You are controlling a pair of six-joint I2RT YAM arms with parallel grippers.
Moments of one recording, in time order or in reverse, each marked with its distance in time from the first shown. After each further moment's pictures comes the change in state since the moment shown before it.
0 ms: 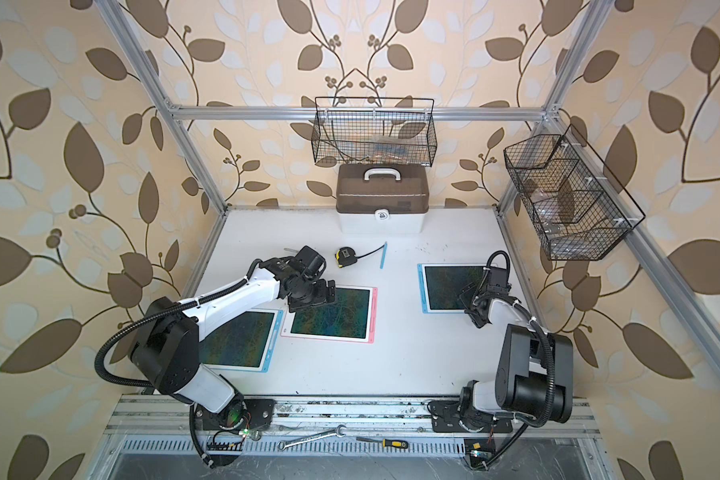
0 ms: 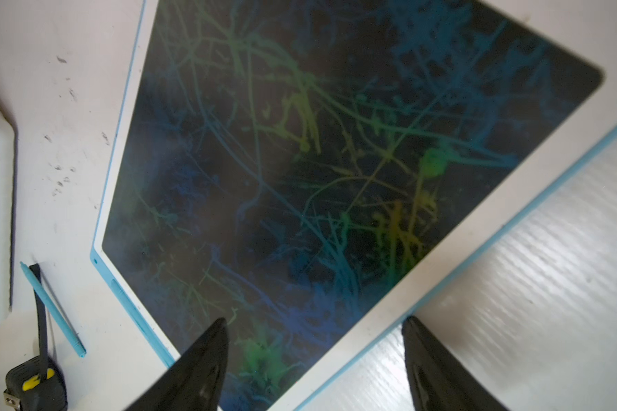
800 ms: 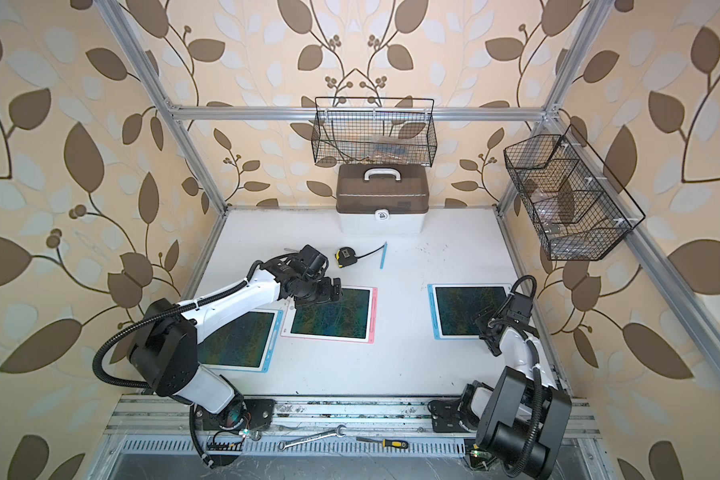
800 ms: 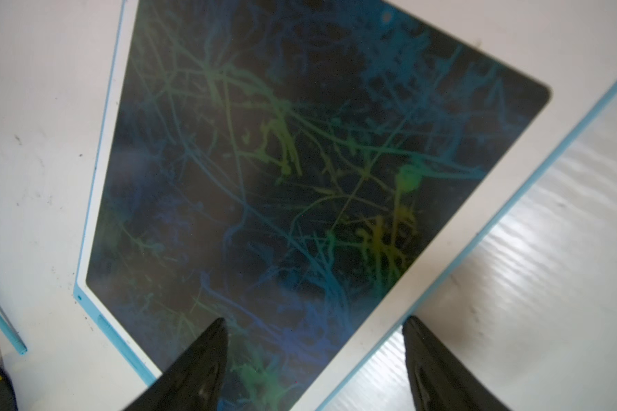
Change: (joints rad) left arm -0.053 -0.021 0.000 0.091 0.027 0.041; right arm -0.212 -0.264 -0.169 -0.146 -0.028 -0.151
